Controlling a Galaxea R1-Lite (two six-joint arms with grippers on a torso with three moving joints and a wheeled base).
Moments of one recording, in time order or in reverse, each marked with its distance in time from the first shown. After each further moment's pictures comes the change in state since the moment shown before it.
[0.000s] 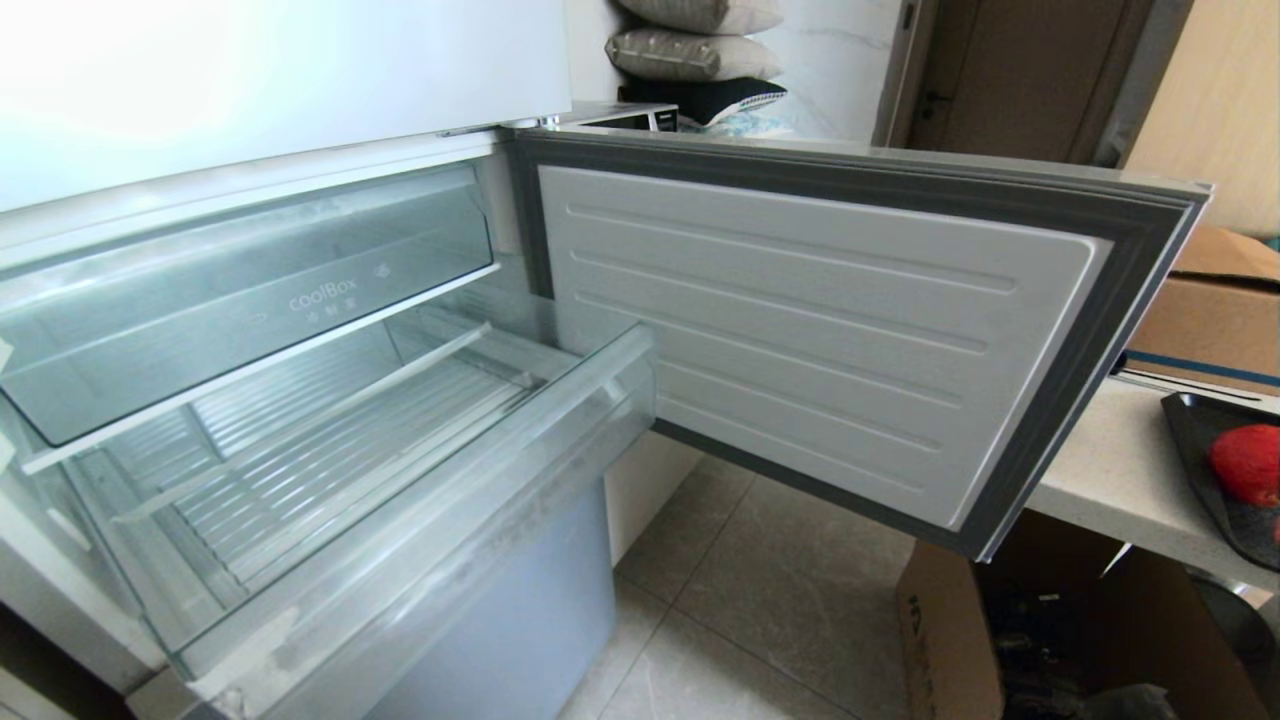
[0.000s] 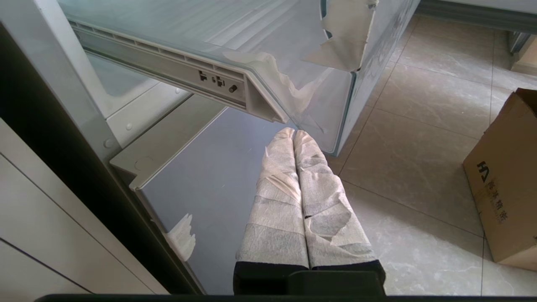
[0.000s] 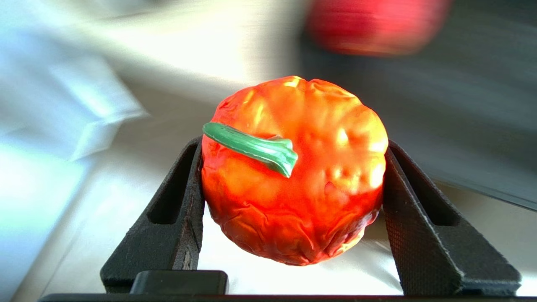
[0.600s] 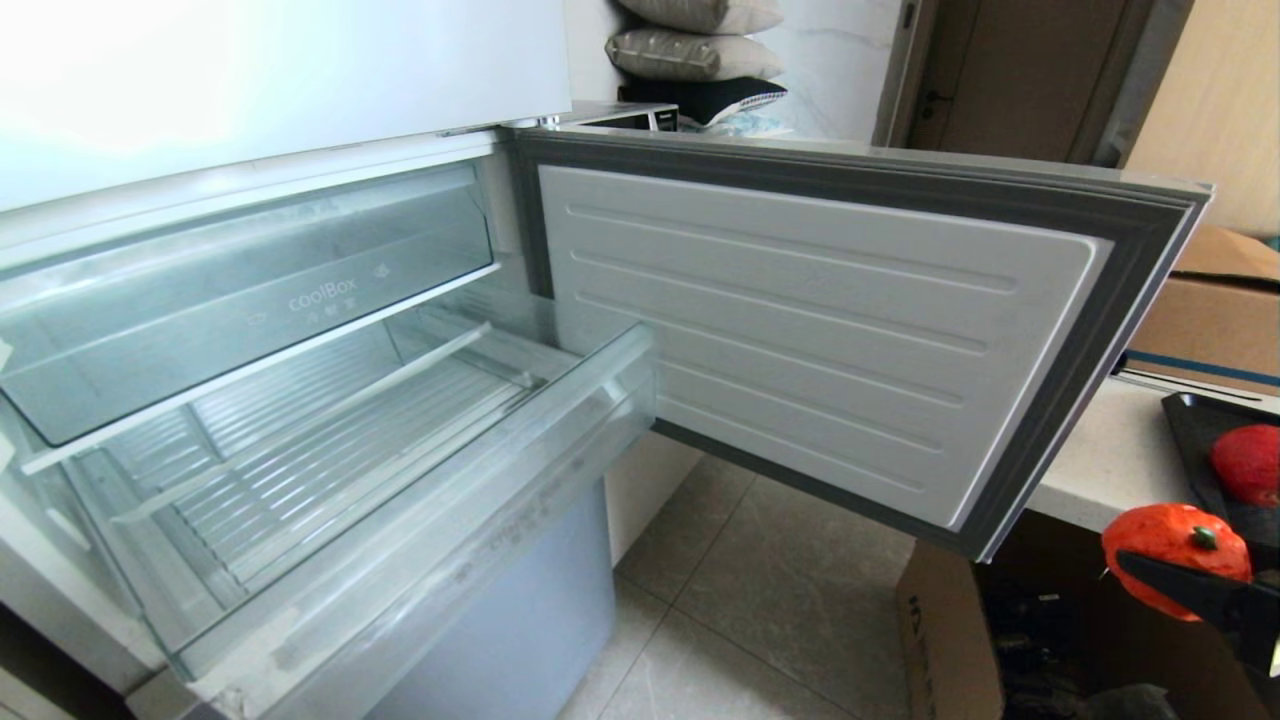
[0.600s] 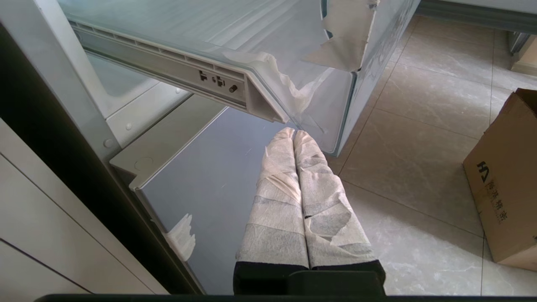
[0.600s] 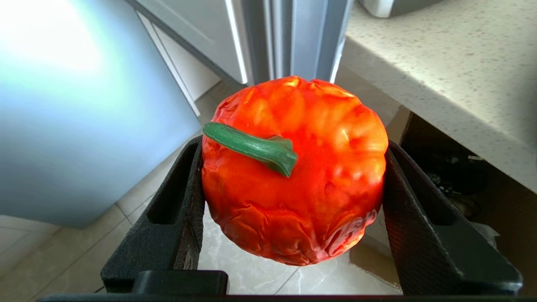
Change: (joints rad) left arm 0.000 0.000 0.000 0.000 0.000 0.000; right arm 0.461 -0.192 0.145 -0.028 0.007 0.076
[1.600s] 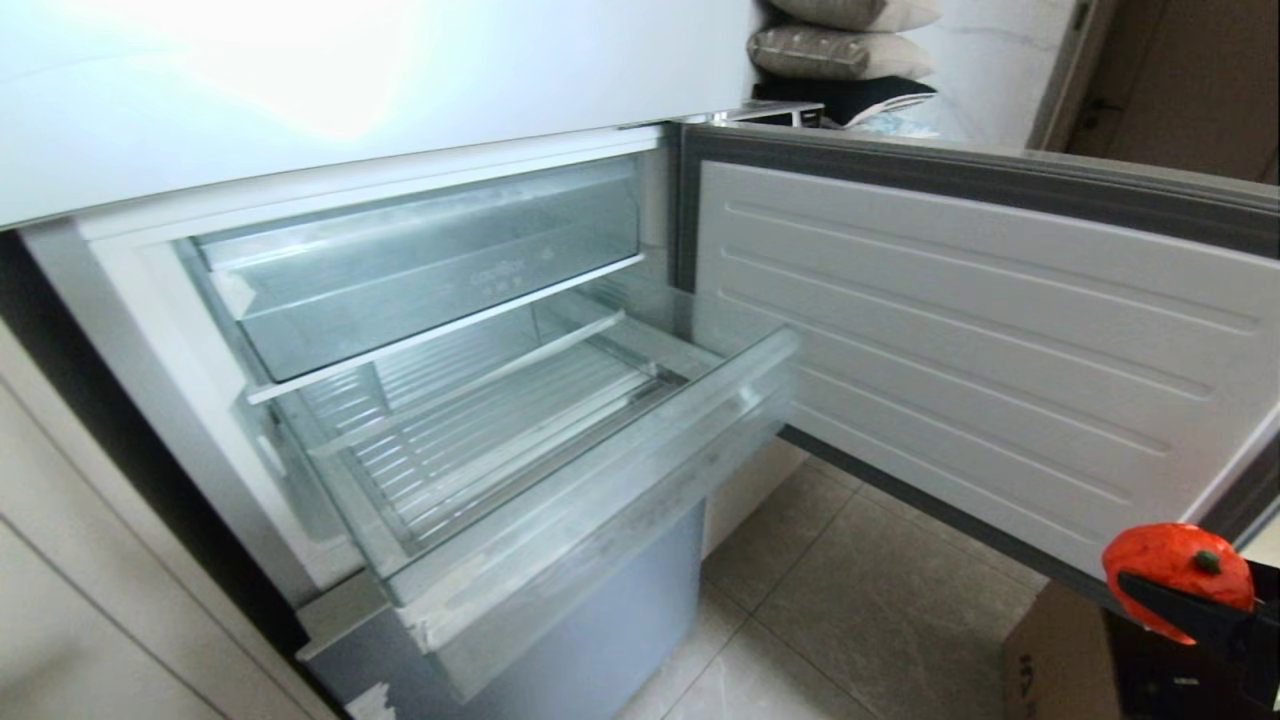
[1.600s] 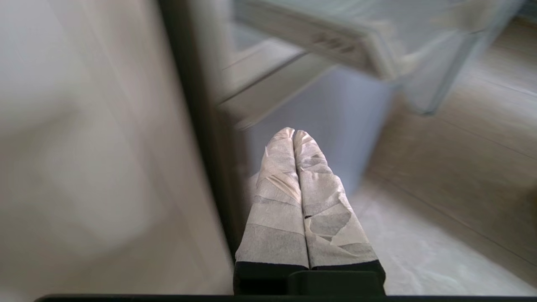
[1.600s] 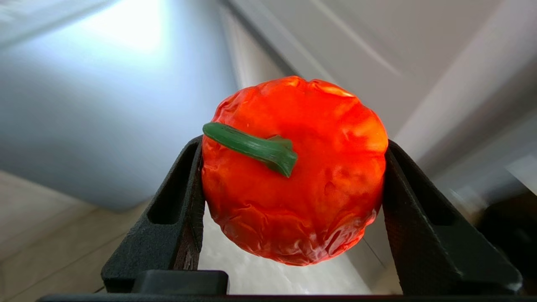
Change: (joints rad) left arm 0.000 0.000 0.000 0.000 0.000 0.000; right arm 0.012 -0.048 0.073 -0.050 0.006 0.002
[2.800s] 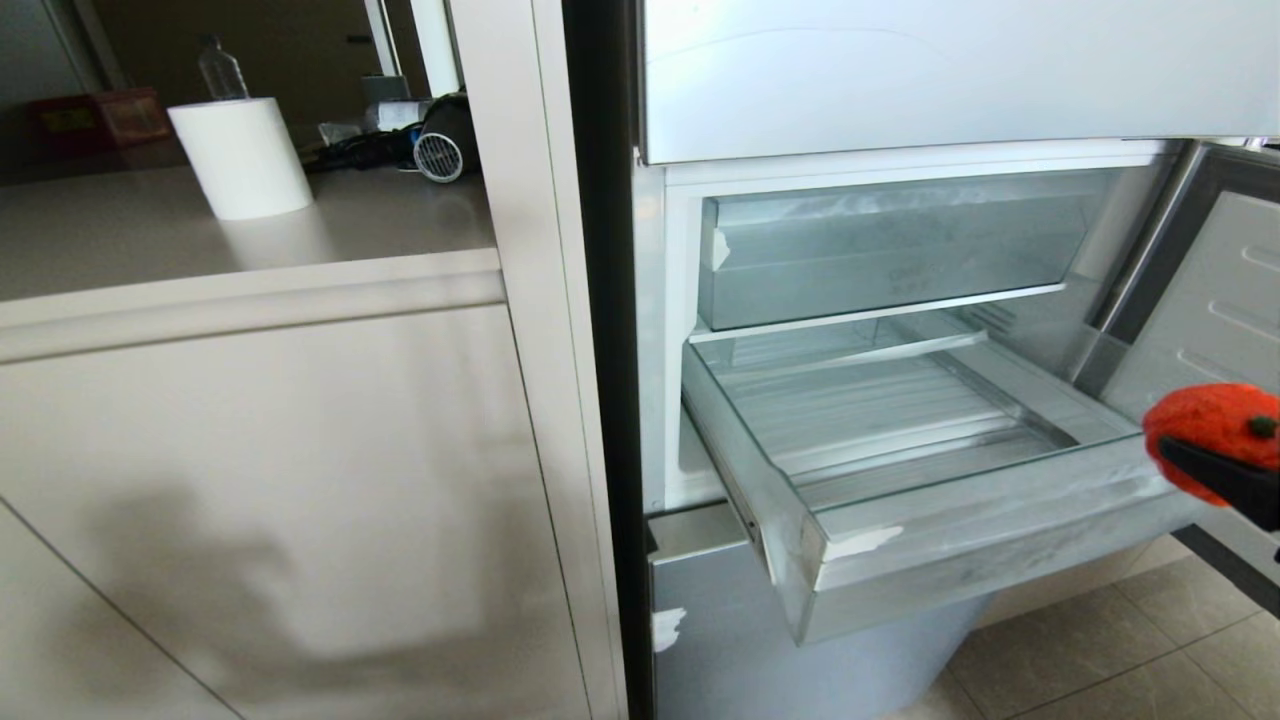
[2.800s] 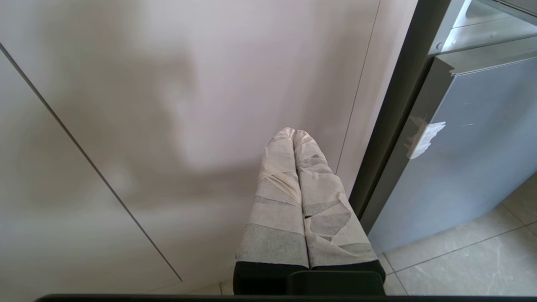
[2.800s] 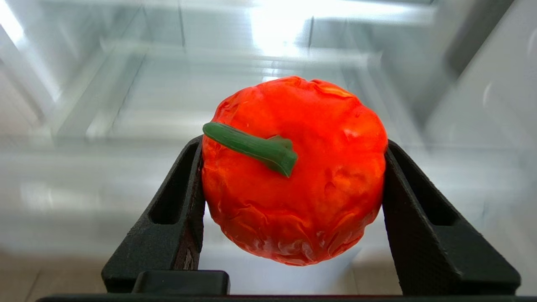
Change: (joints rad) left arm 0.000 0.000 0.000 0.000 0.000 0.000; right arm 0.009 0.032 -0.169 -0.169 -0.003 0.011
